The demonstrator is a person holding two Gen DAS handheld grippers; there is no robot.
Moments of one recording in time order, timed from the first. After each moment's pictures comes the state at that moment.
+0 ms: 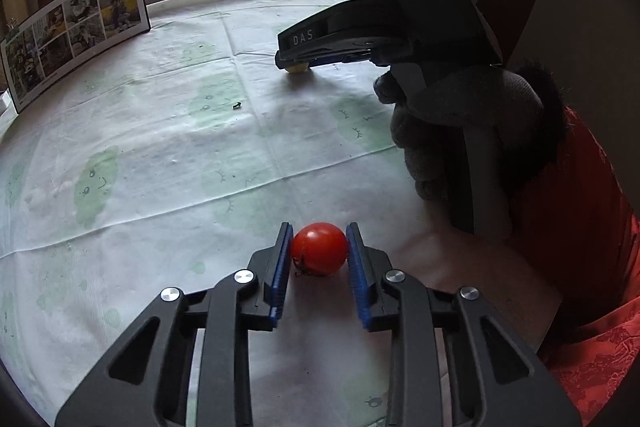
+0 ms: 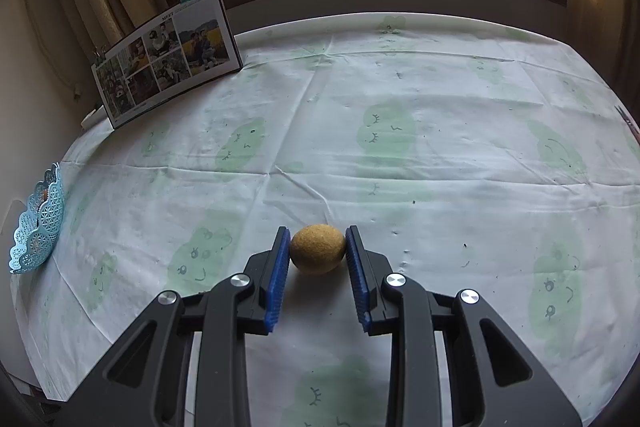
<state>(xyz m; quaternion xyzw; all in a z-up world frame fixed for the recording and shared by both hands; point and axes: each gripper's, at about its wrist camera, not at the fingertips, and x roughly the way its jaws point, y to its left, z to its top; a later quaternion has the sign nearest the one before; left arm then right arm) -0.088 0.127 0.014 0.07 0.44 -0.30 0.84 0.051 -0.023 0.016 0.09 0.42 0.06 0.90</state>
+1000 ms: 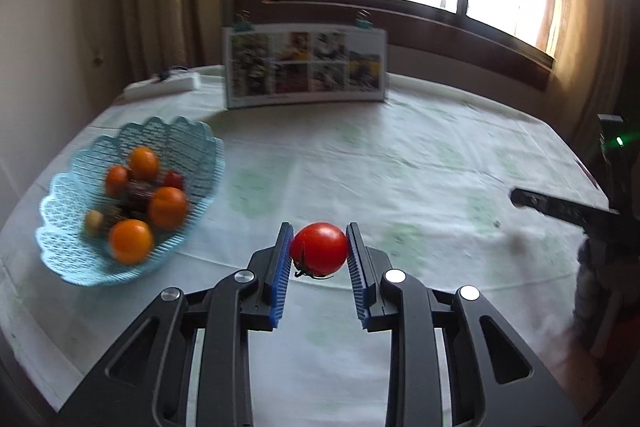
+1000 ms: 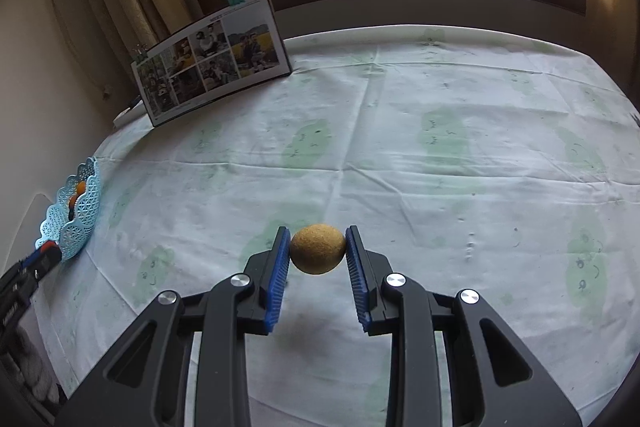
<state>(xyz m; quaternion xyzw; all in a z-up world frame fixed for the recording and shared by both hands) -0.049 0.311 0.067 -0.02 0.34 -0.02 0.94 0.030 0.015 0.031 0.09 0.40 0.10 0.91</state>
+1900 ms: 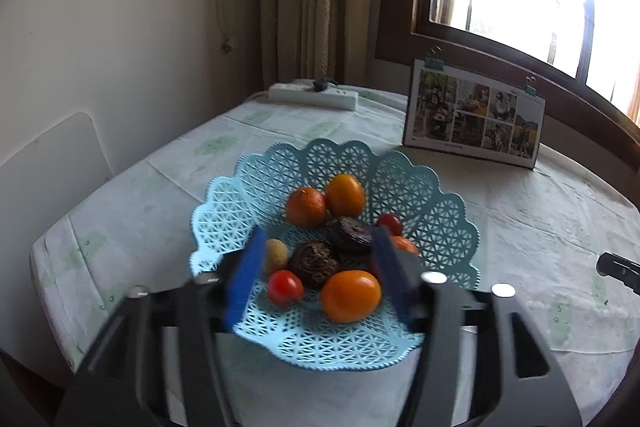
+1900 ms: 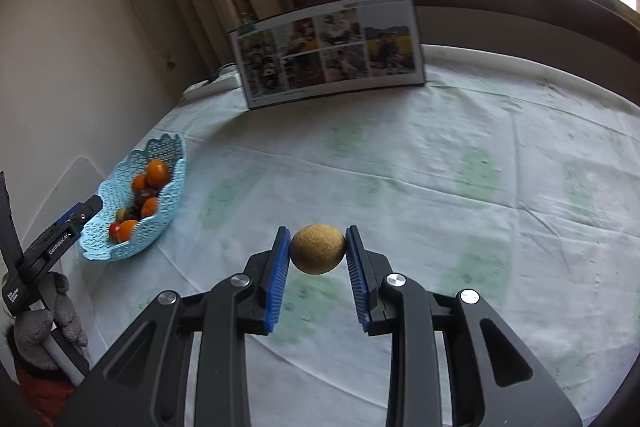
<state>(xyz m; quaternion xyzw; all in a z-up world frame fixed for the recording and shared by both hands) -0.045 0.453 0.070 -0.07 0.30 0.16 0.94 0.033 0.144 0.066 0.05 0.39 0.21 0.90</state>
